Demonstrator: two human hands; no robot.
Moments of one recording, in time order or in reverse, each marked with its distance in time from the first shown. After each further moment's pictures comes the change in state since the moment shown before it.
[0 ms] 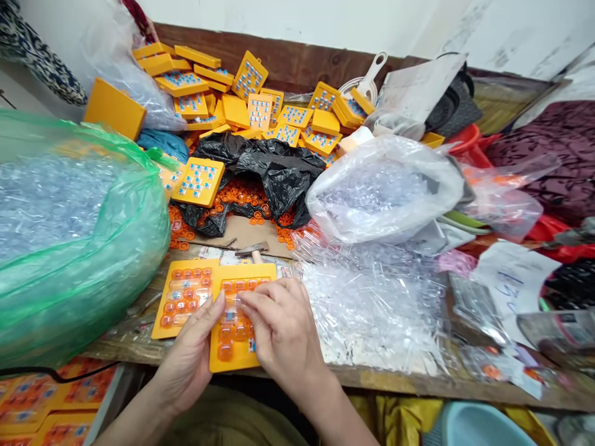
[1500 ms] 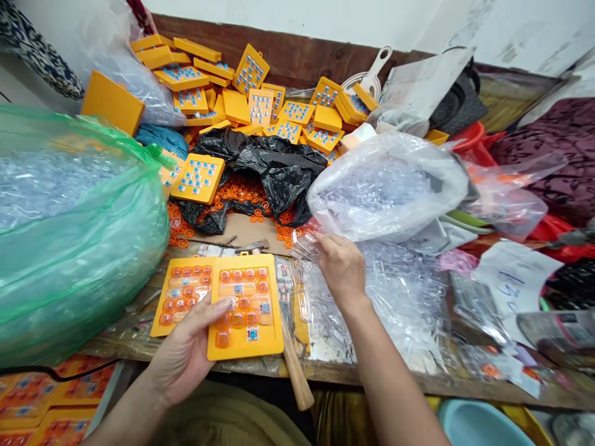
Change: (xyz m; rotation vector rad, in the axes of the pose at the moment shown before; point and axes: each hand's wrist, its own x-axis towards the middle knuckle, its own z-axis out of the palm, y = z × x) left_hand 0.001 0.012 0.002 0.001 -0.029 -0.091; right_hand 0.029 0.134 -0.029 -0.534 0.196 0.227
